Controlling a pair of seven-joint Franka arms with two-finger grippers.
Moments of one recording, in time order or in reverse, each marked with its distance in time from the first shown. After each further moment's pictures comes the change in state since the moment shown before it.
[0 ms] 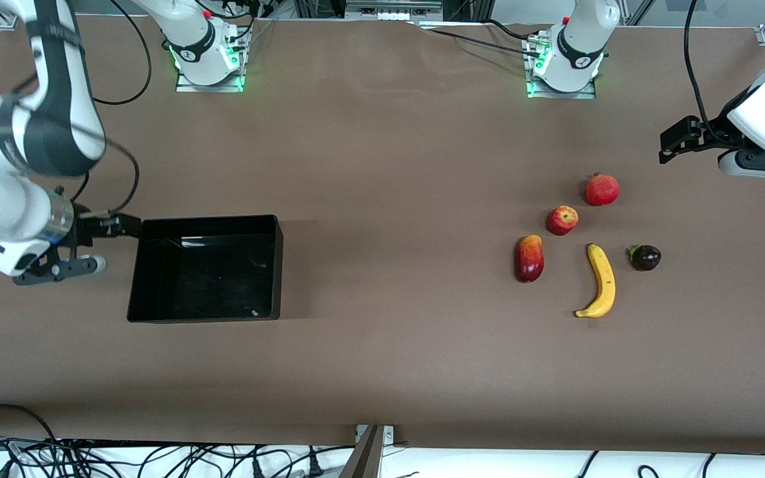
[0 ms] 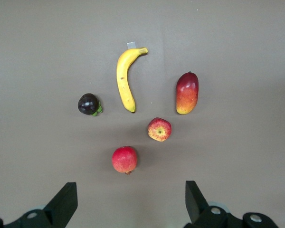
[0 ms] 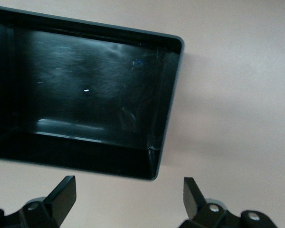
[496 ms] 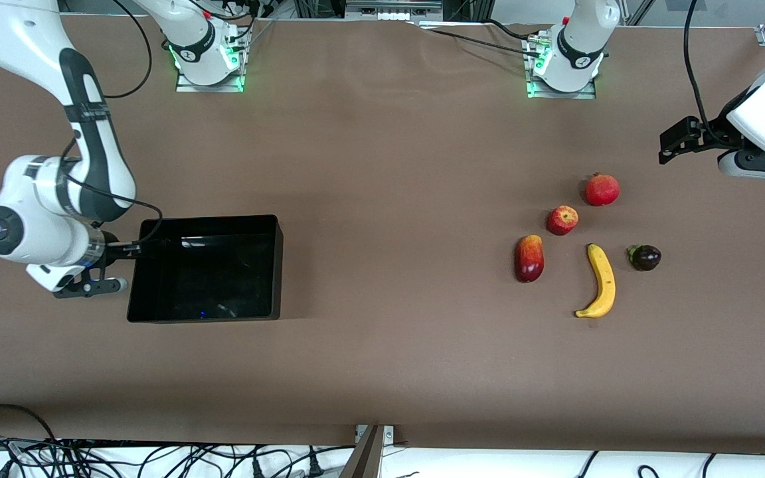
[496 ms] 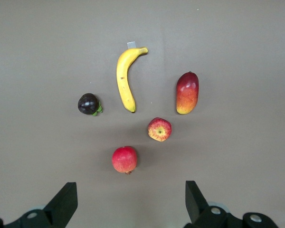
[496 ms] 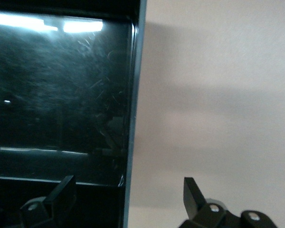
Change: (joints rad) left arm 0.000 0.002 0.000 0.000 0.000 0.000 0.000; right arm -0.052 0.093 -0.001 -0.244 0.001 0.359 -0.001
